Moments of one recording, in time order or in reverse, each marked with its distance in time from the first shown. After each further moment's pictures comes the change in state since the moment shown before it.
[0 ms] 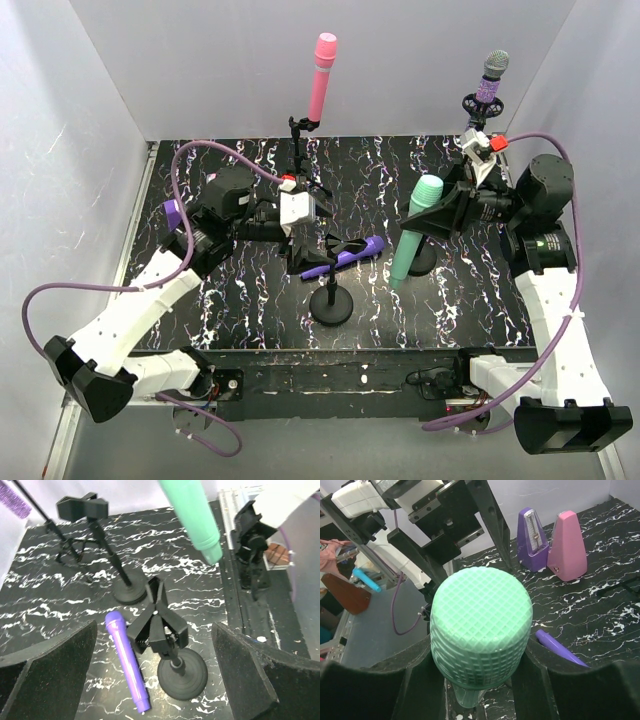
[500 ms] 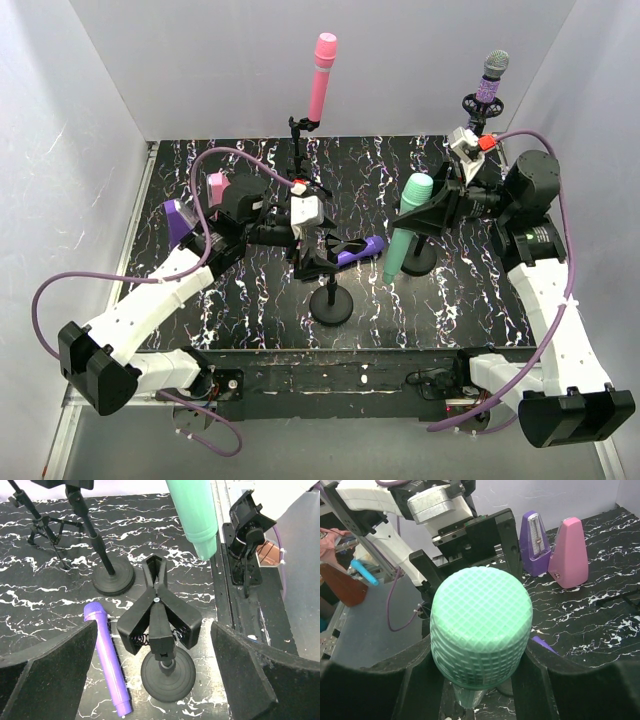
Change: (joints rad) left arm 0.001 0.049 -0.103 0.092 0.063 -0.055; right arm 0.056 0.033 -0.016 0.080 0.008 -0.018
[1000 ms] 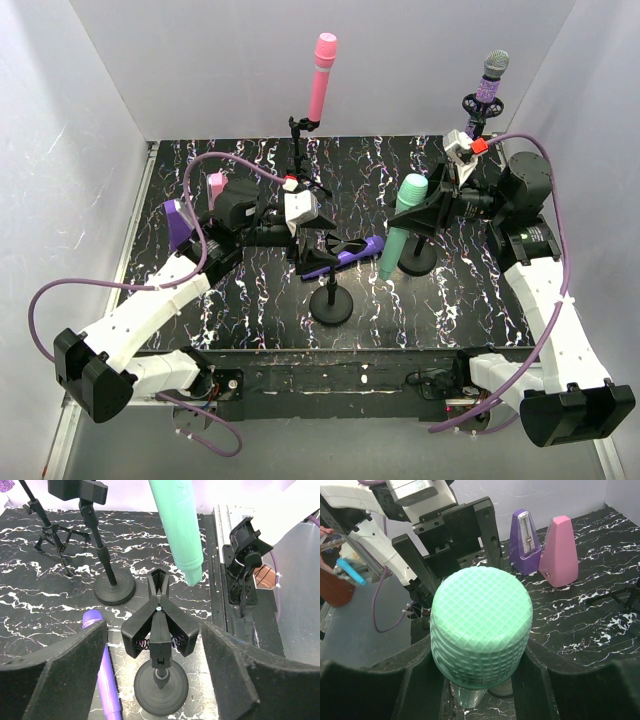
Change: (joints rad) left arm 0.000 -0.046 -0.072 0.158 -0.040 -0.161; right arm 0.031 0.016 -0.025 0.003 0.057 -0.064
